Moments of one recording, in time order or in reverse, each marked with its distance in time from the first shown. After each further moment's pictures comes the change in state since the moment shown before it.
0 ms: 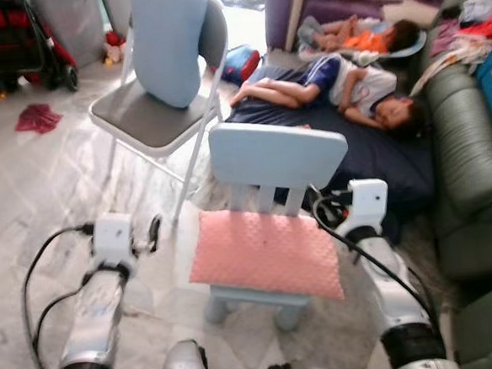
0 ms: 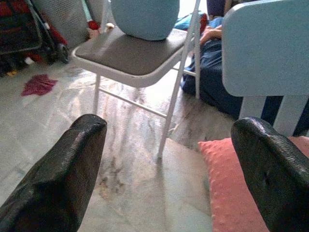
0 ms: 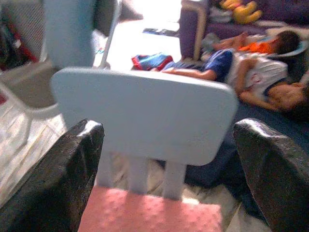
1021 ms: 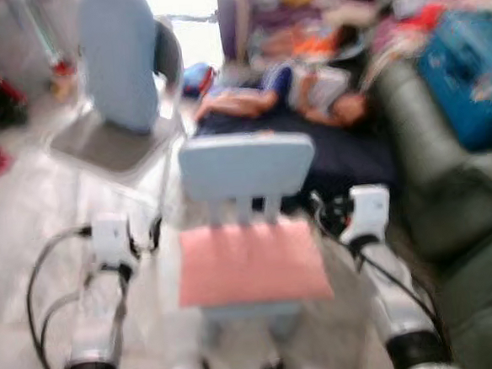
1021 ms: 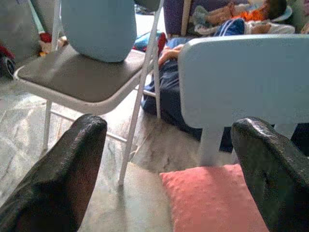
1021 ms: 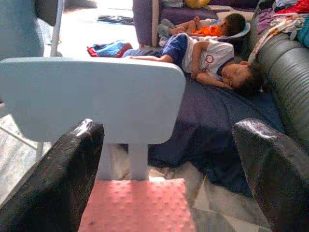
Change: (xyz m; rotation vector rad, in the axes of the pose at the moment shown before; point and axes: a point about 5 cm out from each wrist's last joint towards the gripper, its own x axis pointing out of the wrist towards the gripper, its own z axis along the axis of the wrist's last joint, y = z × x) left arm 0.005 0.003 0.005 -0.097 -0.012 0.030; right arm -0.003 0.000 -0.012 0.003 0.077 0.020
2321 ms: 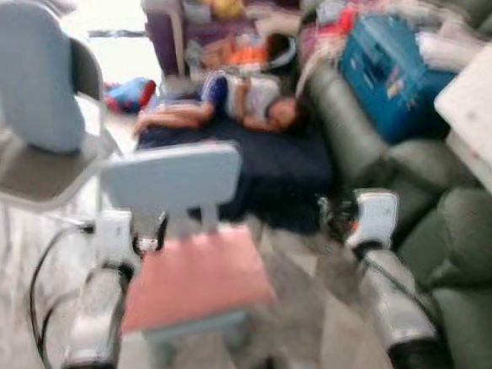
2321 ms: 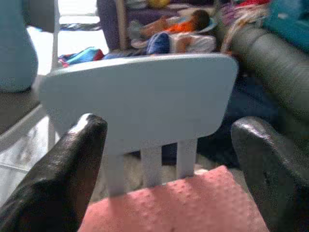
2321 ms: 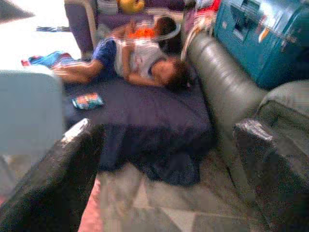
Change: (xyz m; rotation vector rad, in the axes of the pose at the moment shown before) left arm 0.001 -0.010 0.007 -0.018 -0.024 -0.094; right arm -0.006 -0.014 -0.002 -0.001 0.008 -0.085
